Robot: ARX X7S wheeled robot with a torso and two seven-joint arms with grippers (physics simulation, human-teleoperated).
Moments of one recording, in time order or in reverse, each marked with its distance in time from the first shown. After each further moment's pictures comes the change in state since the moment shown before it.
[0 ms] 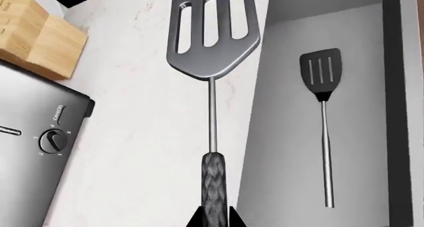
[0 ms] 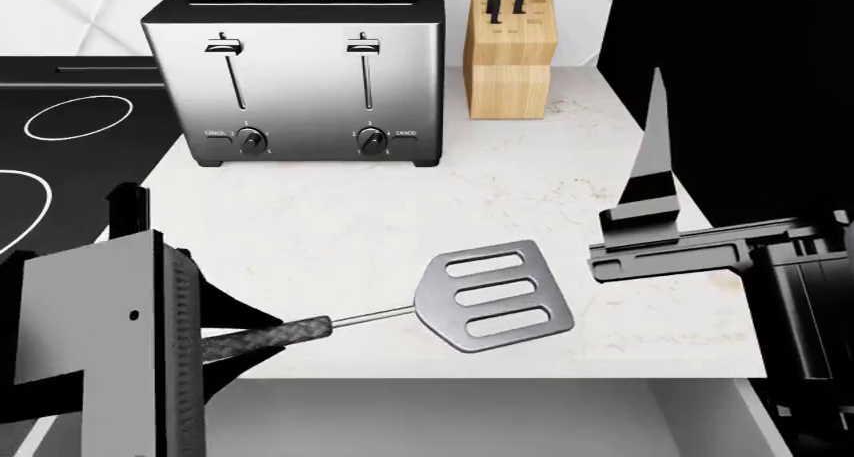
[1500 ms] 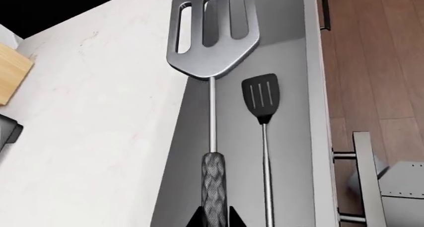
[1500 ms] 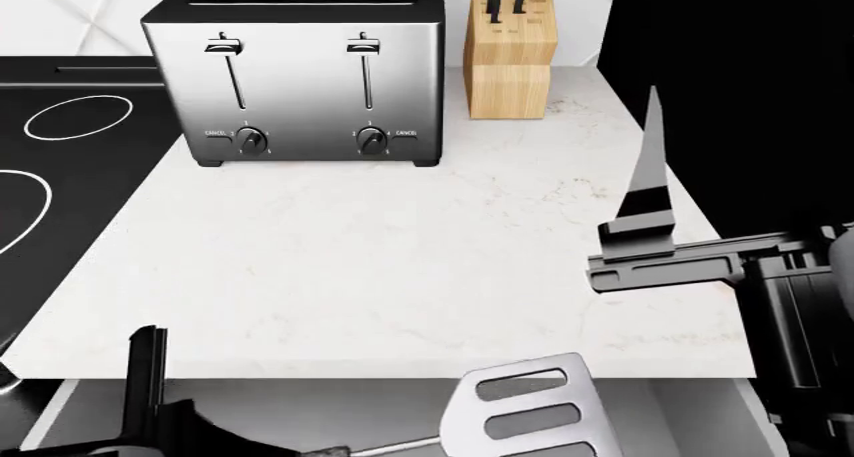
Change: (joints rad) left arm 0.374 -0.333 0.164 0.194 0.289 0.509 -0.003; right arm 0.076 0.001 -0.200 0.017 -0.073 -0.099 0.028
